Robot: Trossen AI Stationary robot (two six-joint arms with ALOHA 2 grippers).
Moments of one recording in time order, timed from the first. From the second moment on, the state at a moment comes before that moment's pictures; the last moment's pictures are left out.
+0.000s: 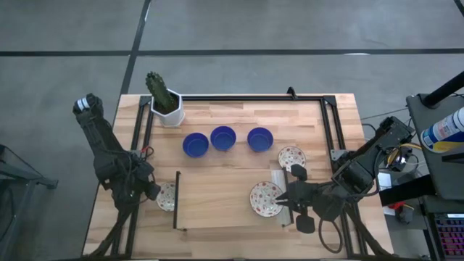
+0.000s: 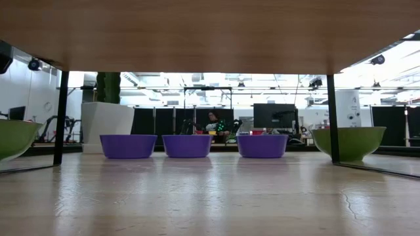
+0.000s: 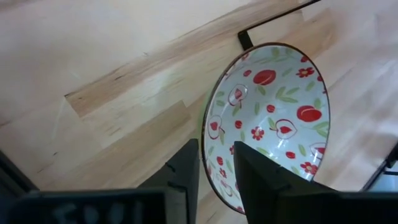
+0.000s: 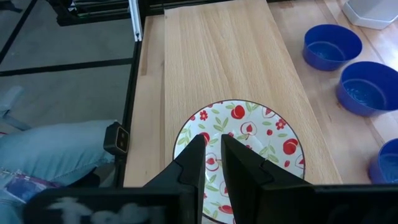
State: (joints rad) left arm -1.11 0.78 0.49 -0.95 -0.43 -2.16; right arm 0.71 1.41 1.46 -0.83 0.47 0.63
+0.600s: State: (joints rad) left arm -1.10 0.93 0.48 -0.89 -0.42 -2.17; right arm 0.71 1.41 1.46 -0.83 0.47 0.63
